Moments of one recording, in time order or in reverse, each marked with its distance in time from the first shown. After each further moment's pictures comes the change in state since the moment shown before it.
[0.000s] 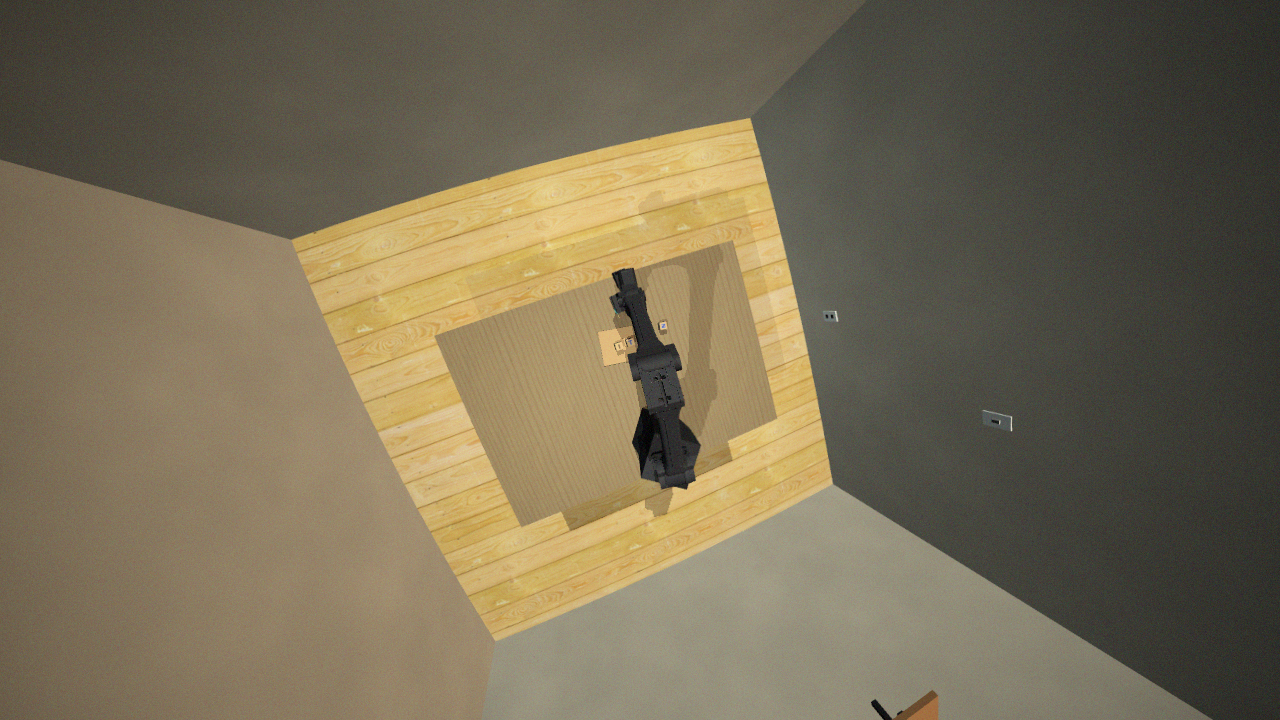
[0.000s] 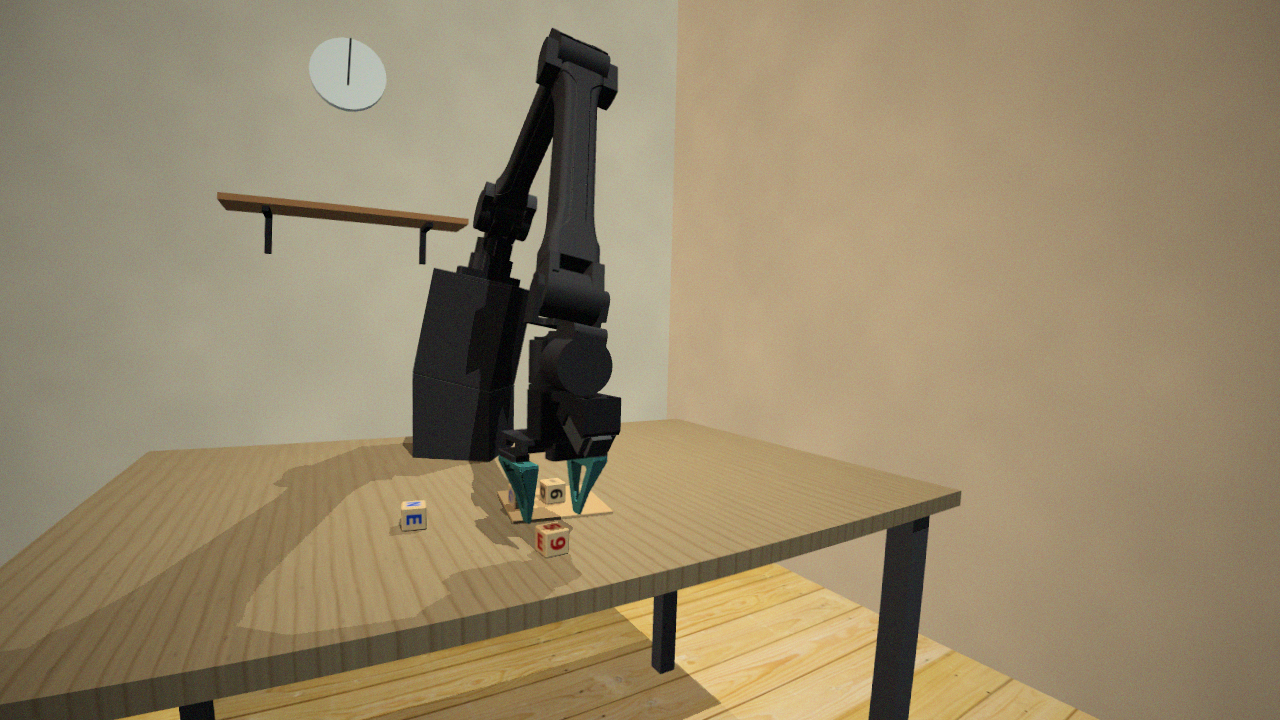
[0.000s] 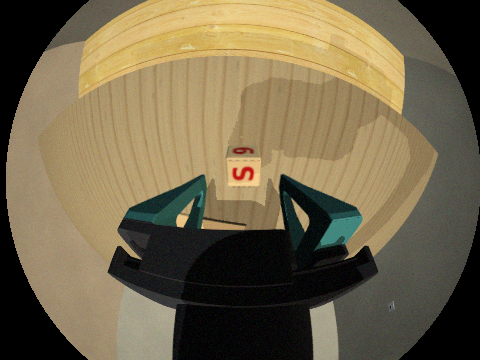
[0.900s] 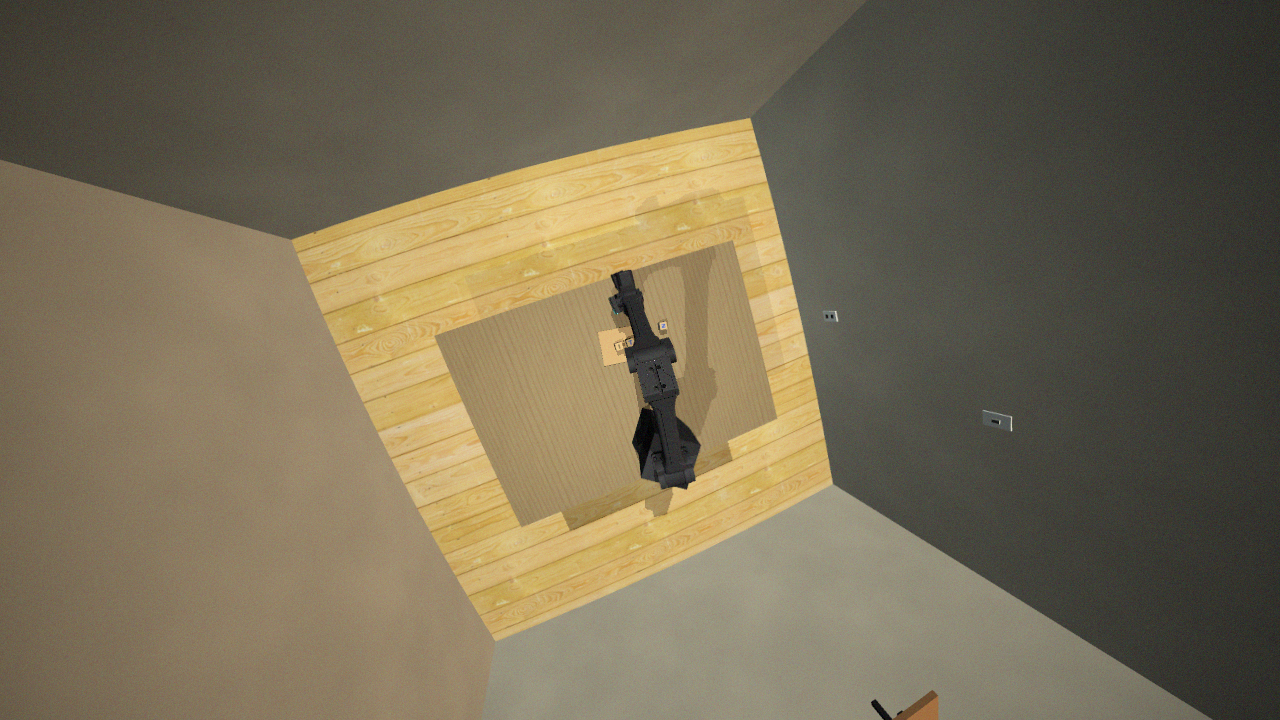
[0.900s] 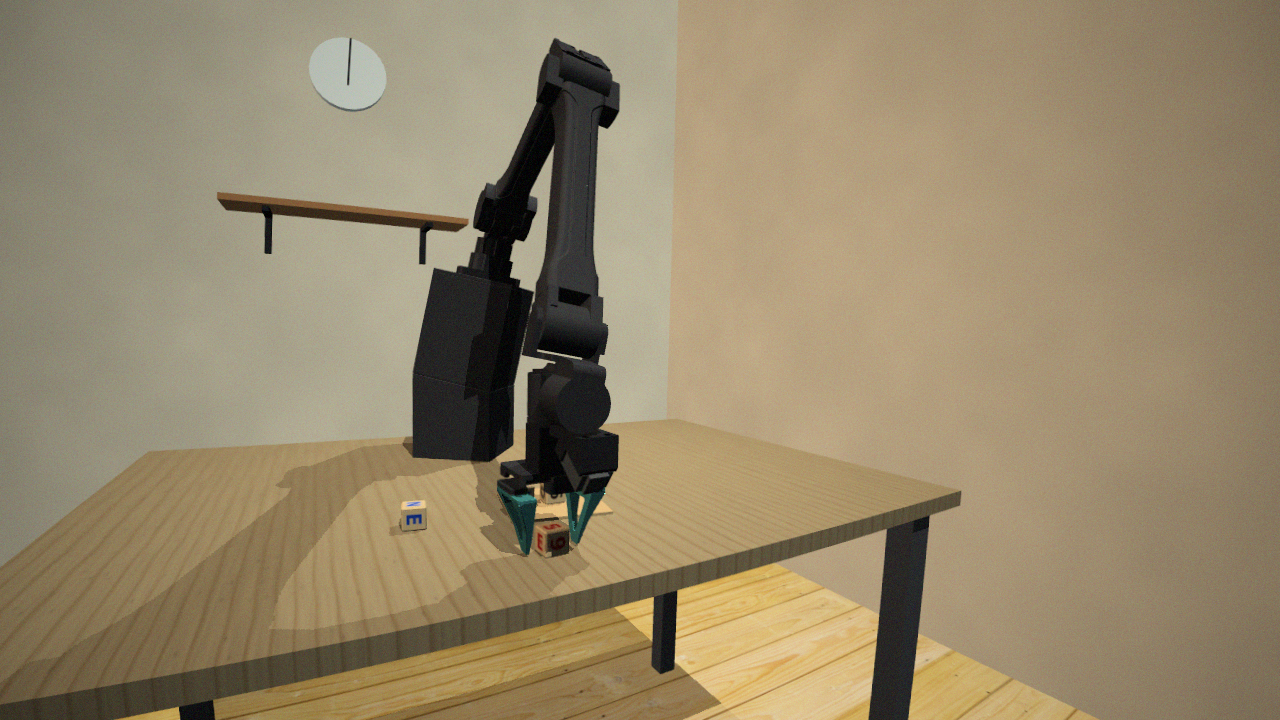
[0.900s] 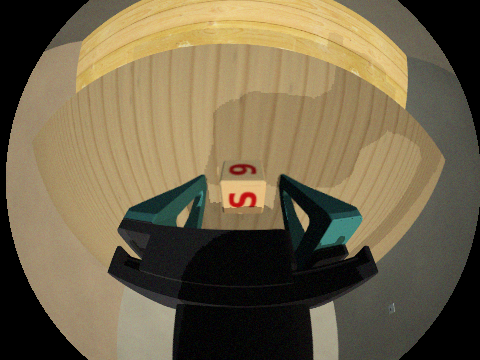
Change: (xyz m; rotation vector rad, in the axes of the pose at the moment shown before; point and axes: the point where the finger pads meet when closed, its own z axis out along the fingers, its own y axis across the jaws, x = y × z) arm 0.003 0.000 0.037 -0.001 0.008 0.001
